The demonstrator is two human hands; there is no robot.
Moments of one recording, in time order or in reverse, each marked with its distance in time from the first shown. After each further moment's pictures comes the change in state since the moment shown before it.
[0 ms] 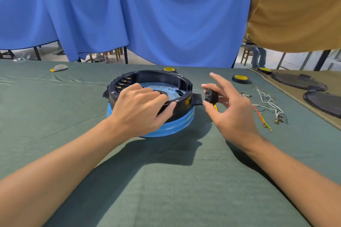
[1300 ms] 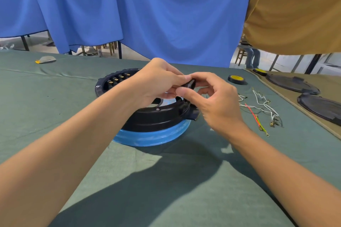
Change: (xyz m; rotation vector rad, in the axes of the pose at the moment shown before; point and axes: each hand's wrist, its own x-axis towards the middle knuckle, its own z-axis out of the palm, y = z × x) left_hand 0.080 0.009 -0.002 -1.294 -0.507 -0.898; right_hand 0.029 -0.019 0.016 0.137 -0.029 0.150
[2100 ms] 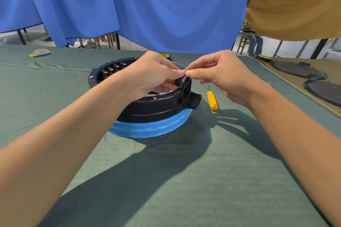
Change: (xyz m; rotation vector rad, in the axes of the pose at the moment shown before) left_hand 0.005 -0.014 -0.002 -0.007 0.012 -0.090; right_hand 0.040 0.007 -0.021 0.103 -0.353 0.341
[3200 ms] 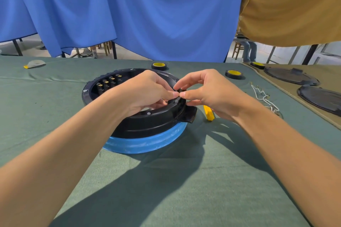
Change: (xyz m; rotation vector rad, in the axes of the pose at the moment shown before) left_hand -0.002 -0.001 0.001 0.170 0.009 -0.080; right_hand -0.004 0.000 0.010 0.048 -0.103 0.073
